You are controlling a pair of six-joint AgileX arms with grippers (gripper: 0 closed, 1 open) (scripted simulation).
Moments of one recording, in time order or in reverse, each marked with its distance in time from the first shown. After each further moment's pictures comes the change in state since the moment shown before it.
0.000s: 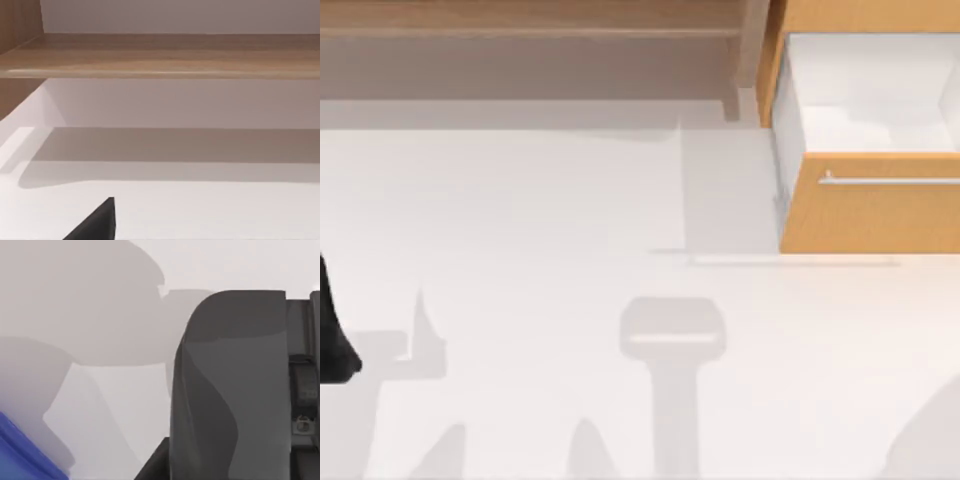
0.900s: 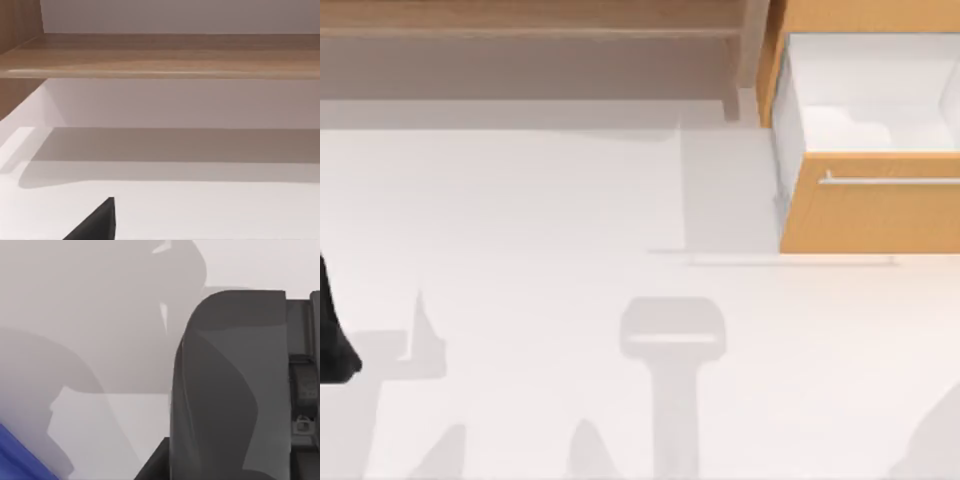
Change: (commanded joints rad) left arm 0.000 0.000 0.000 0.000 0.000 0.000; right arm -0.002 0.042 -0.030 0.026 0.002 -0.001
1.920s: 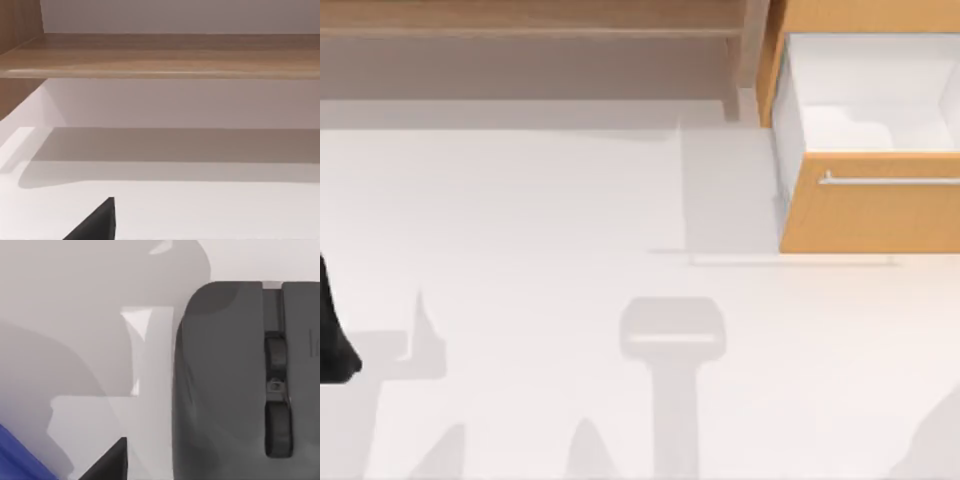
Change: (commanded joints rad) left arm 0.000 0.000 0.000 0.000 0.000 0.000; right arm 0.000 0.000 0.000 0.000 0.000 0.000
